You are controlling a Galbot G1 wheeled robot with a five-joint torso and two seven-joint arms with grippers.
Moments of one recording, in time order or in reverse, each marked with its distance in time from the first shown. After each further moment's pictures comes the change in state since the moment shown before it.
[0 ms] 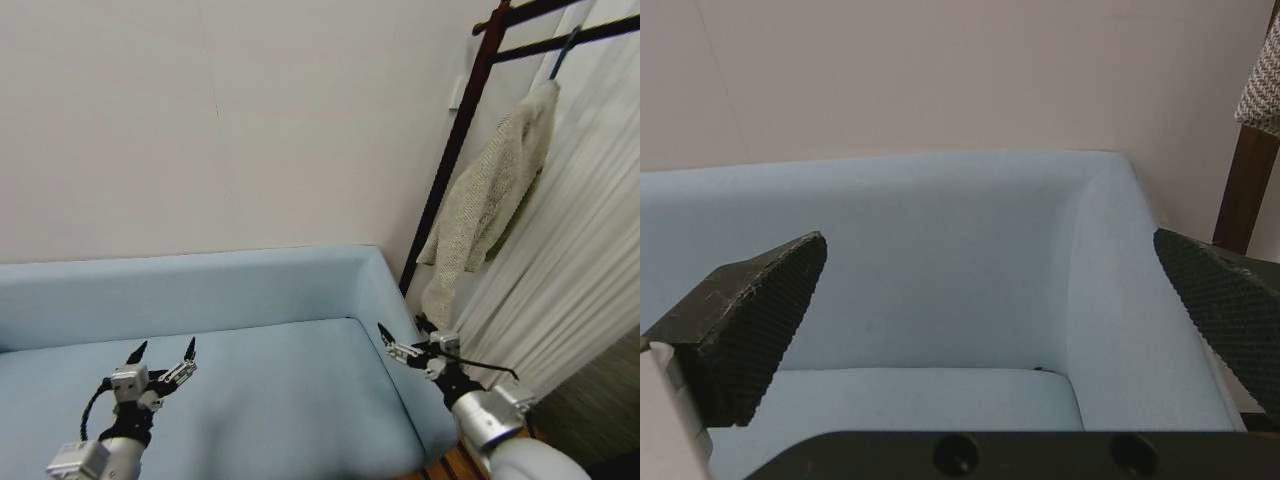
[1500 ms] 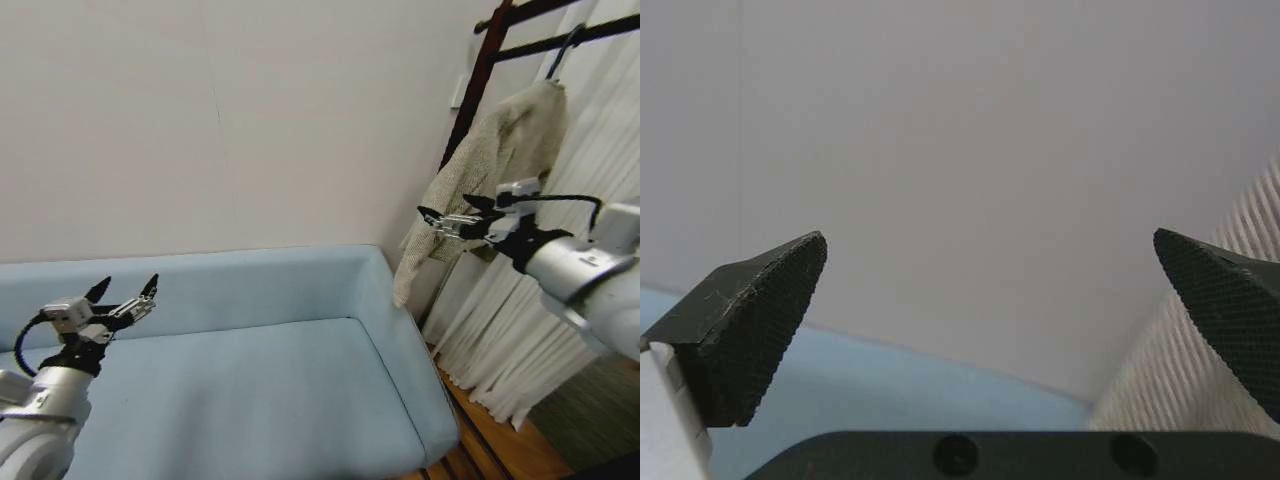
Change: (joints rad) left arm -0.282 0.247 -0.237 0.099 -0.419 0.071 -0.018; right arm 2.158 -0.991 -1.535 -0.190 0.877 0.234 0.337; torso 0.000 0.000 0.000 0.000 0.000
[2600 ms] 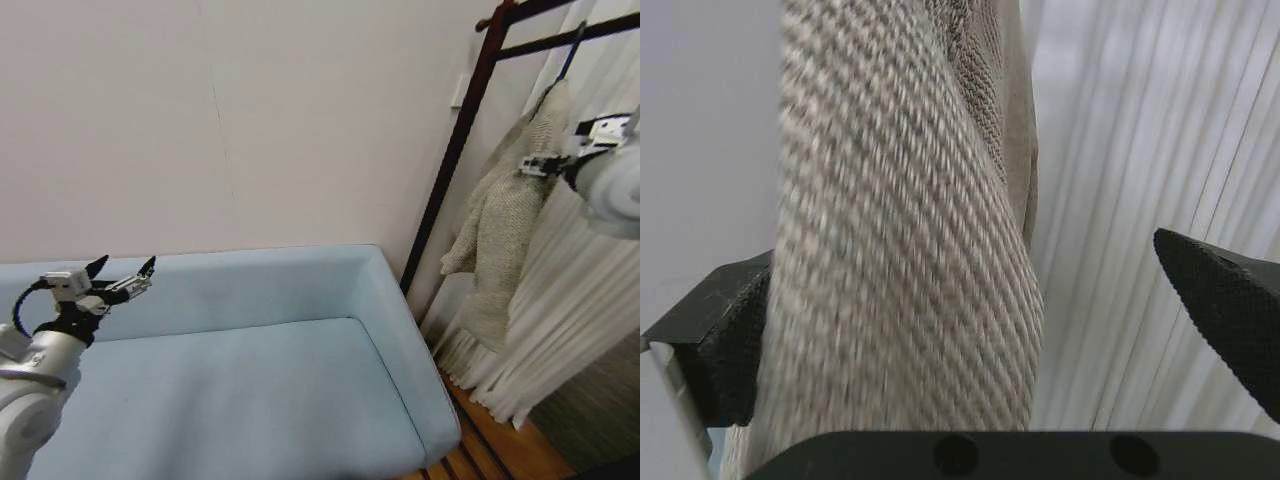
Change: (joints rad) left arm -0.164 0.150 0.004 0.088 -0.021 0.145 -0.021; right arm 0.096 -0.041 0.056 -0.288 0.099 -0.288 0.422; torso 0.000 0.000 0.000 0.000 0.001
